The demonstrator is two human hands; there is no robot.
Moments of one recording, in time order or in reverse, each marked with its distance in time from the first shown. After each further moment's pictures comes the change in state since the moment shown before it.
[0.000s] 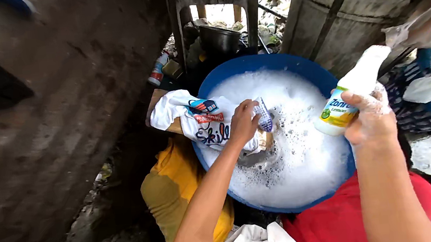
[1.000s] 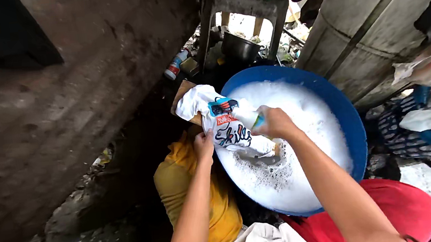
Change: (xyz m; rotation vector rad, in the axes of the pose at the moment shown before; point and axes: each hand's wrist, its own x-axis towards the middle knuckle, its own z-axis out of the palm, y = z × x) left_hand -0.110 -0.096 -0.082 -0.582 0.512 -0.799; right_hand -0.021 0.061 0.177 -1.325 -0.839 -0.130
